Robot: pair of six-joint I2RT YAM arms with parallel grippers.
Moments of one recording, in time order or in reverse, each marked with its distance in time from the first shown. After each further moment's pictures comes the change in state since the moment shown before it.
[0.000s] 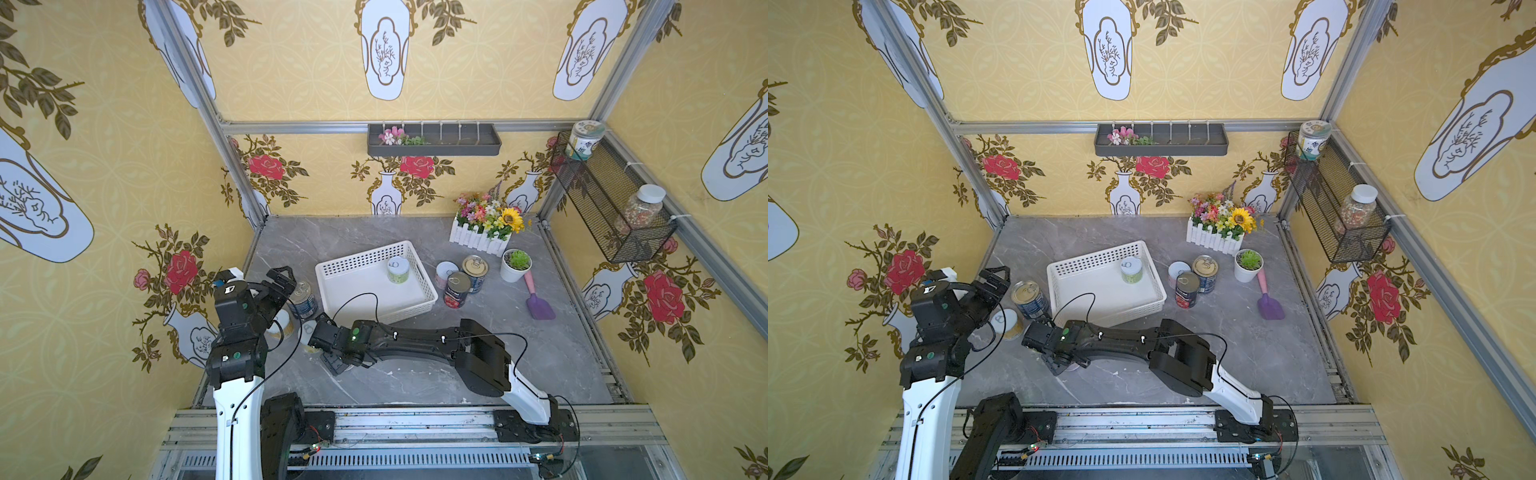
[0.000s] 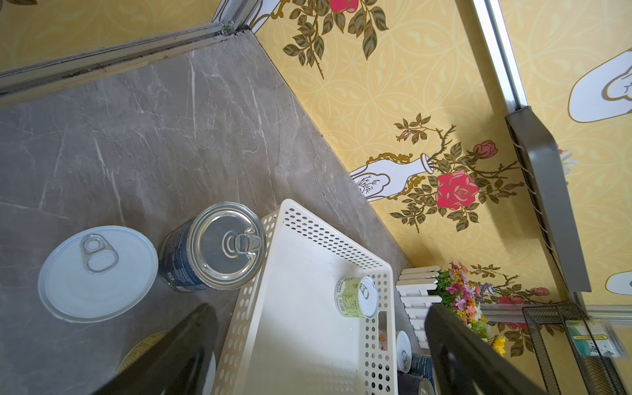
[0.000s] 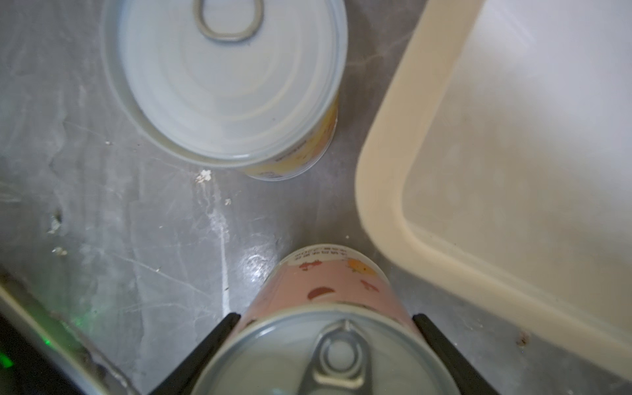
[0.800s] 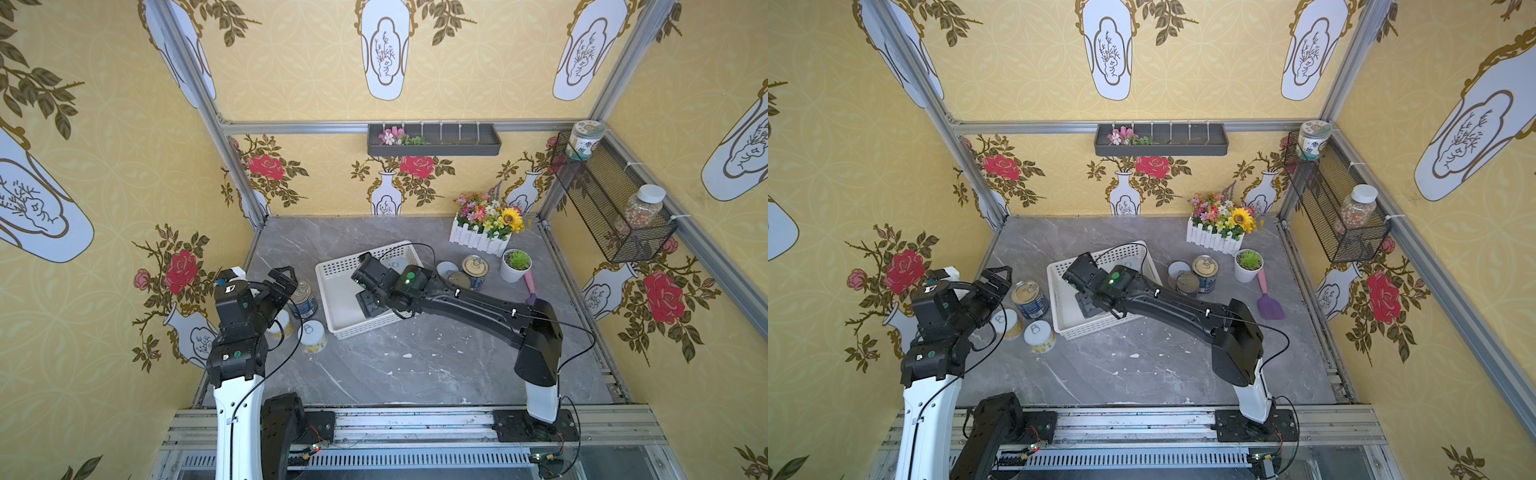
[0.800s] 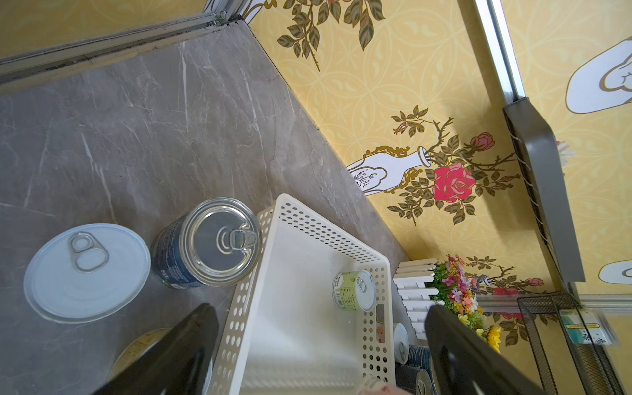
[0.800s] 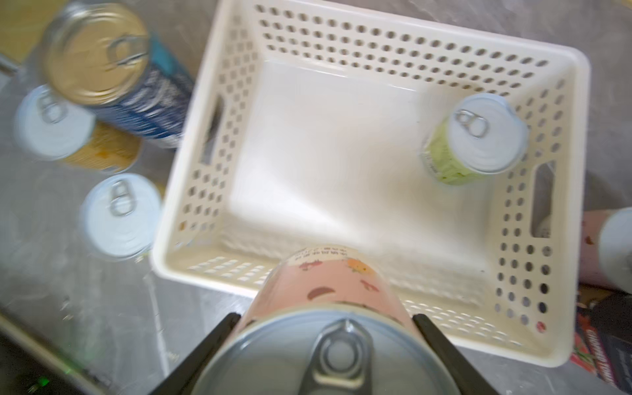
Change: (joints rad) left arm 0.000 0.003 -0.002 0.005 0.029 0.005; right arm -0.273 -0.315 -0.069 -0.122 0.069 -0.034
